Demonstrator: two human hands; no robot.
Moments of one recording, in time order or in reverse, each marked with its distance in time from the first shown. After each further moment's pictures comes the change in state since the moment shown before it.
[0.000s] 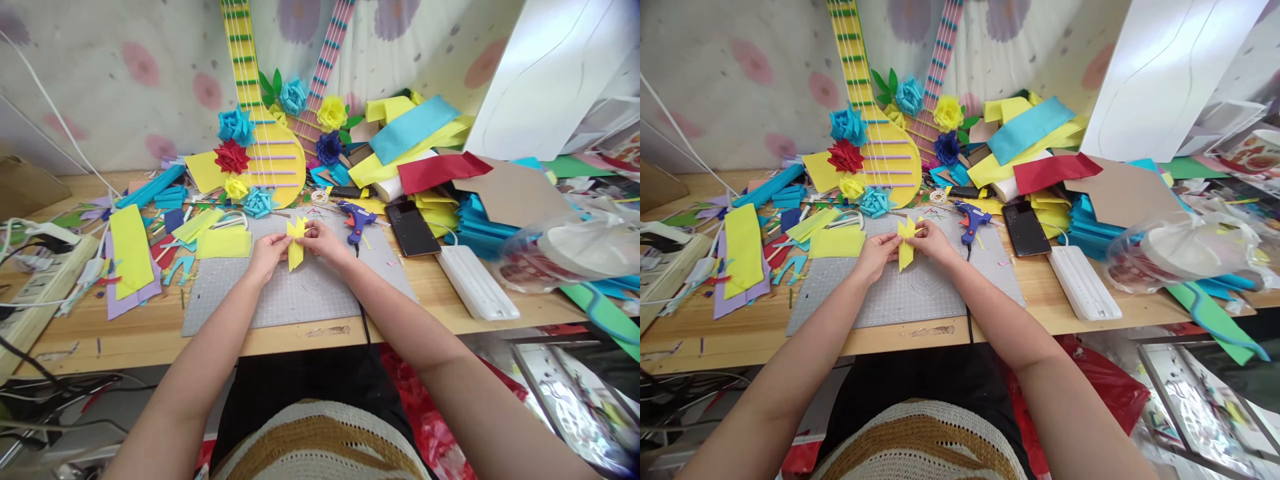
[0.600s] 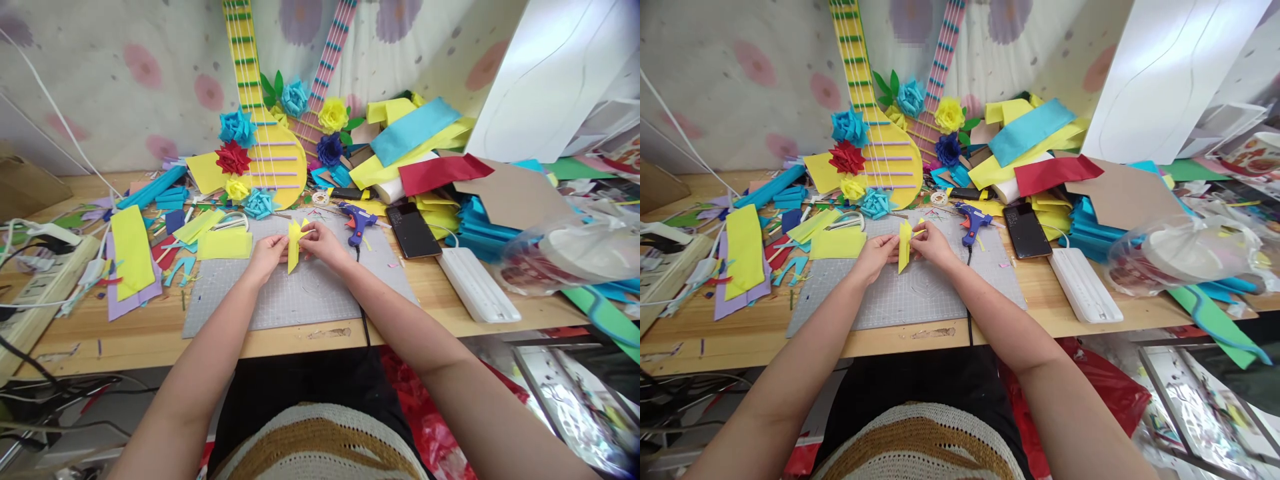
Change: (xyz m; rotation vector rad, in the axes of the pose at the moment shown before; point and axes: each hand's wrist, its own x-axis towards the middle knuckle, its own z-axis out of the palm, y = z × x) left_hand -0.002 0.003 -0.004 0.076 -0.096 -0.005; right_hand -0.004 0.000 0.004 -0.021 0.018 -0.001
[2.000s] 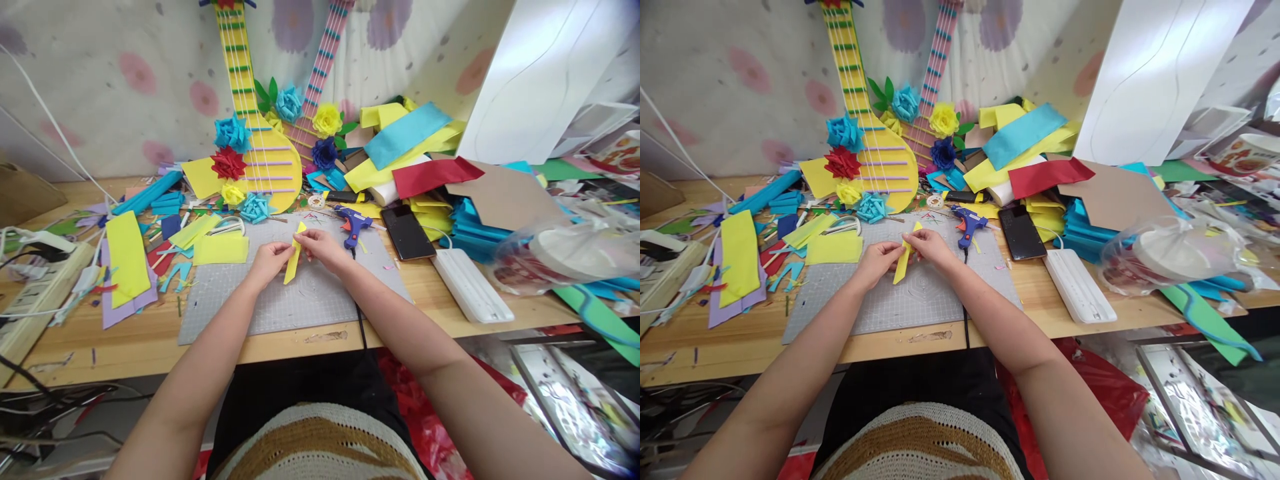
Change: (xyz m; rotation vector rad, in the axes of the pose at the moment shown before) left_hand -0.007 0.002 0.005 0.116 -0.065 0.004; right_hand 0.002 -0.004 -0.007 0.060 -0.032 0.046
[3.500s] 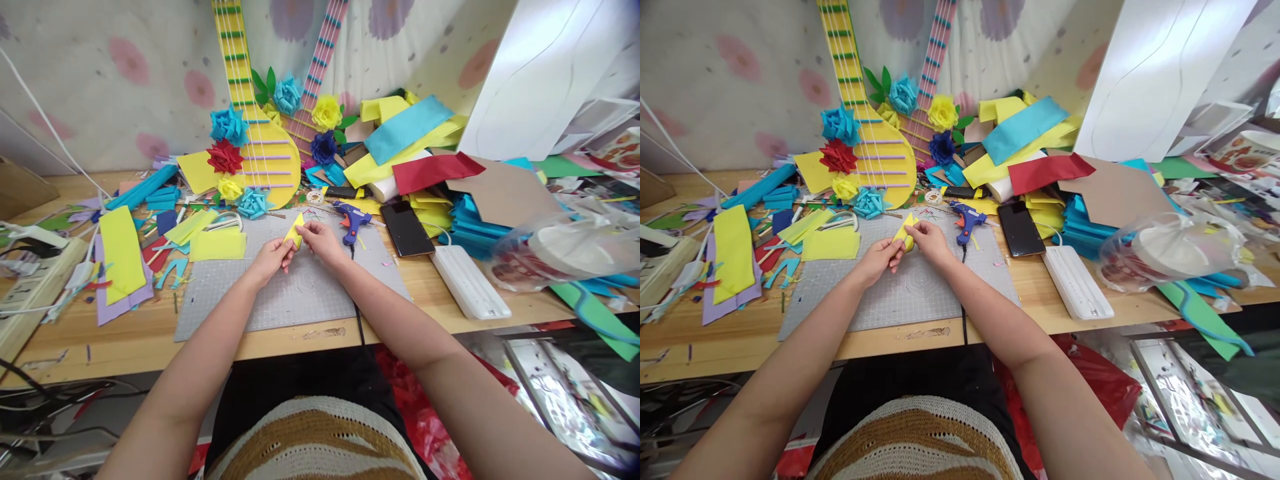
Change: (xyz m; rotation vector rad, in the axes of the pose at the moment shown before) left_hand 0.004 -0.004 0.001 -0.046 -0.181 0.045; right_hand 0.007 0.009 -0.001 -0.029 0.143 -0.152
